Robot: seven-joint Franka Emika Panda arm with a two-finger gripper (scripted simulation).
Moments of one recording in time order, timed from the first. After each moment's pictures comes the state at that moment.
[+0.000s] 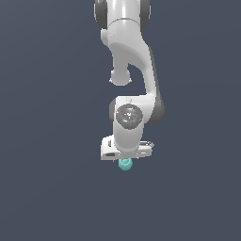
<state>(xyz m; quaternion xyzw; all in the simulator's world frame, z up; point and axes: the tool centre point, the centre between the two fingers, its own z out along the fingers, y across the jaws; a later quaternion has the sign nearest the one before) 0.100 0.022 0.087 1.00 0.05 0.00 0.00</state>
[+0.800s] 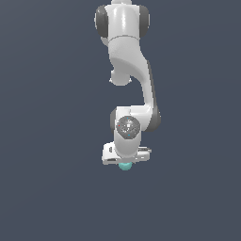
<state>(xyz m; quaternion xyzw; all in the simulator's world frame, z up) 0.100 0.022 0.039 1.00 0.05 0.00 0.00</state>
